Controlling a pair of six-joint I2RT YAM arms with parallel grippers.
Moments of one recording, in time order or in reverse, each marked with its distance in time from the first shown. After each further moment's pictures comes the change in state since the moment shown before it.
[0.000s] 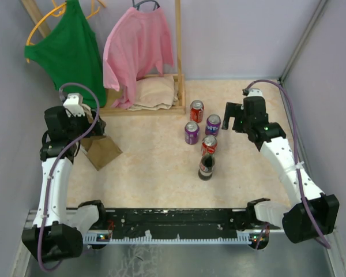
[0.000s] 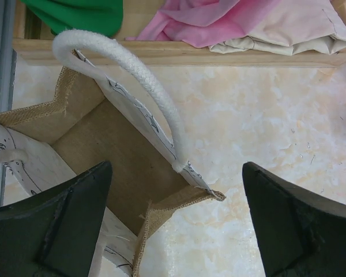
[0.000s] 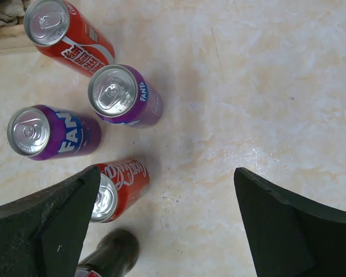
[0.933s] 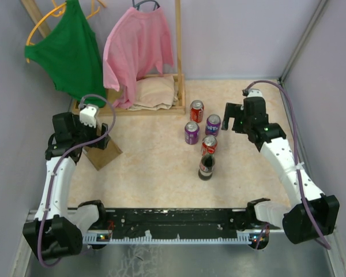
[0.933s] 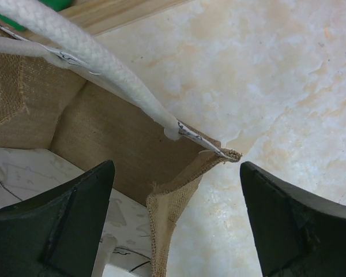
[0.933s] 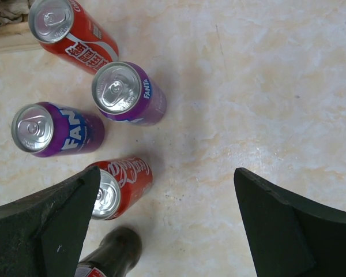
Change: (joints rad) left arm 0.000 0.019 -0.086 -0.053 0.114 0.334; right arm 0.000 0.001 -0.001 -0.002 -0.017 0.006
